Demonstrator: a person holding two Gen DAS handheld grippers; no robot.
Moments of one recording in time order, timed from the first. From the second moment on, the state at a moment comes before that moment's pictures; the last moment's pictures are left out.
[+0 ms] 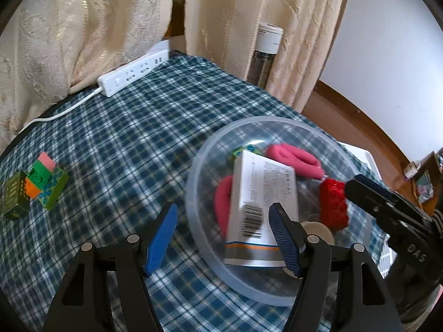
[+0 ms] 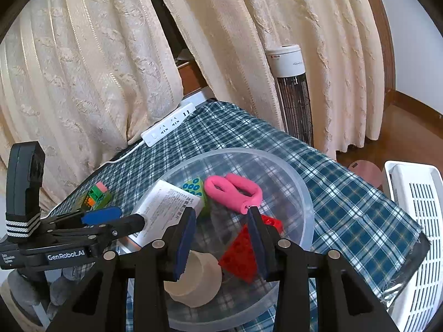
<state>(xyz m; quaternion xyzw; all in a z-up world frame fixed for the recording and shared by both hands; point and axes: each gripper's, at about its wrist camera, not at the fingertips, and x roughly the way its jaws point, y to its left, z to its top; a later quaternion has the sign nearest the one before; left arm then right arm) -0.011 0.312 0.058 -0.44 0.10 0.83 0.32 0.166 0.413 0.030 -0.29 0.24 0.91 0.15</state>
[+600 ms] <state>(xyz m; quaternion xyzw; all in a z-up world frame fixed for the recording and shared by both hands) -0.021 0.291 0.051 -0.43 0.10 0.85 0.28 0.160 0.395 0.037 -0.29 0.23 0.92 0.15</state>
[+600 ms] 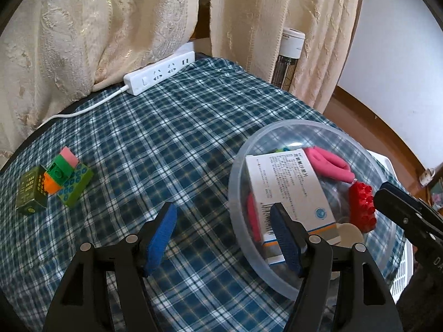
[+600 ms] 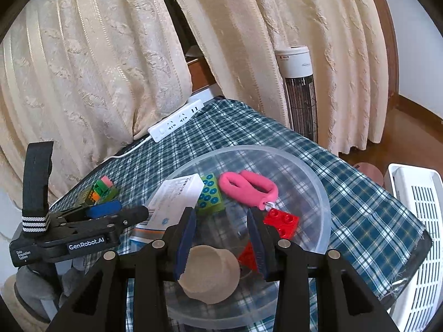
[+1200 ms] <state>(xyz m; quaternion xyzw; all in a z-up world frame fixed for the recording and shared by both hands) -0.028 0.240 0.061 -0.43 0.07 0.86 0.27 0.141 0.358 0.054 -0.30 0.20 0.93 0.13</state>
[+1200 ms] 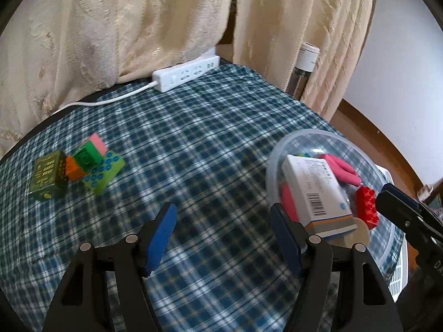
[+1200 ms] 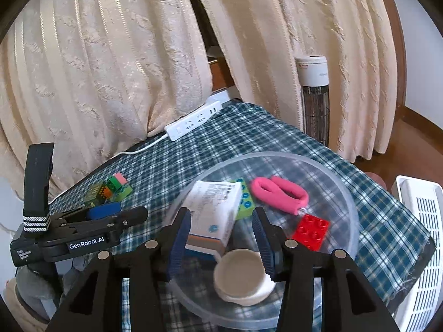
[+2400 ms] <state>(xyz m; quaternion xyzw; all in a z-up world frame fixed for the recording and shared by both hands) -0.095 0.052 0.060 -0.43 -0.02 0.90 0.11 0.048 0.241 0.040 -0.35 0.16 0.92 0.02</state>
